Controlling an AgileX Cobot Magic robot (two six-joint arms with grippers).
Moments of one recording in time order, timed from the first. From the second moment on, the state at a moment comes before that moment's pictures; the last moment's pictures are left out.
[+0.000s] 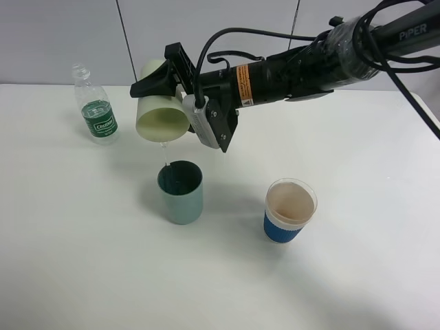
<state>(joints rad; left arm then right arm) 0.00 0.00 -0.50 0.02 1.05 0.02 0.52 2.06 -1.28 -1.37 -1.00 -0.98</state>
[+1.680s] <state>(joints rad) 0.00 0.00 -0.50 0.02 1.05 0.02 0.42 2.06 -1.29 -1.01 -0.85 0.68</state>
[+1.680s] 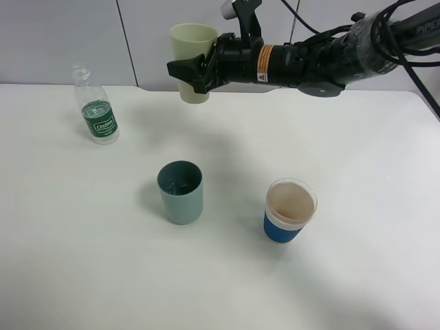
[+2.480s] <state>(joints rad) 0.00 0.00 -0.50 0.02 1.05 0.02 0.40 2.26 -1.29 -0.54 -0.84 0.33</state>
